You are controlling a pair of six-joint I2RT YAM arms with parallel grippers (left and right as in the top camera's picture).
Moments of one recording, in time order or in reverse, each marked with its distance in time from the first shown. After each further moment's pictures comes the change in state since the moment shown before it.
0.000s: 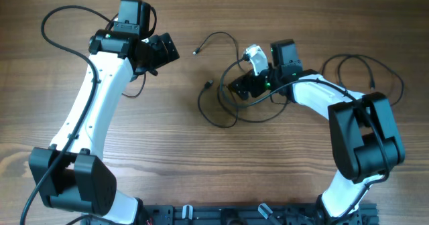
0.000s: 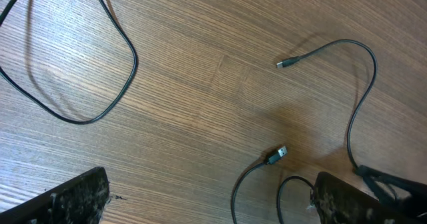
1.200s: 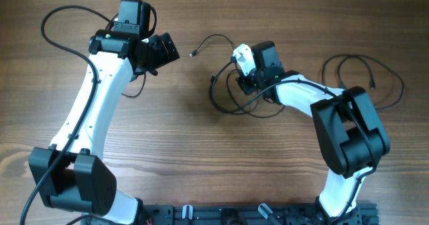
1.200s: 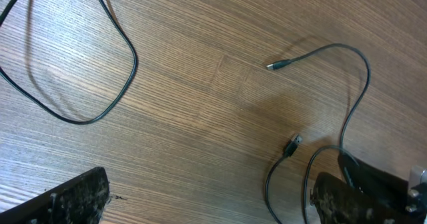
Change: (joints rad) left arm 0.000 0.000 0.000 0.000 0.000 0.000; right arm 0.098 0.070 0.052 0.019 0.426 -0.142
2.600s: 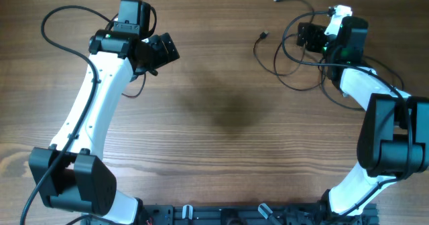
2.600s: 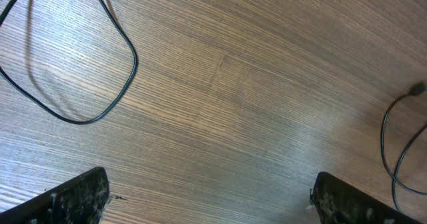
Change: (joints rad) left arm 0.000 0.000 0.000 0.000 0.000 0.000; right arm -0.466 -0.075 0.004 0.330 -0.051 0.472
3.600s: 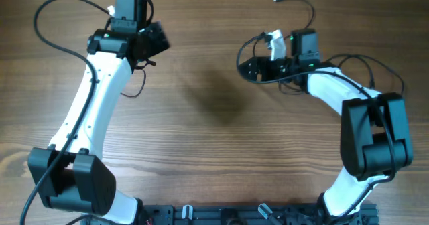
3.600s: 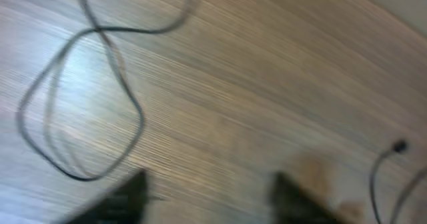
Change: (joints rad) left arm 0.019 0.000 0.000 0.159 -0.099 0.003; right arm 0.272 0.000 0.000 -0.379 -0.473 -0.032
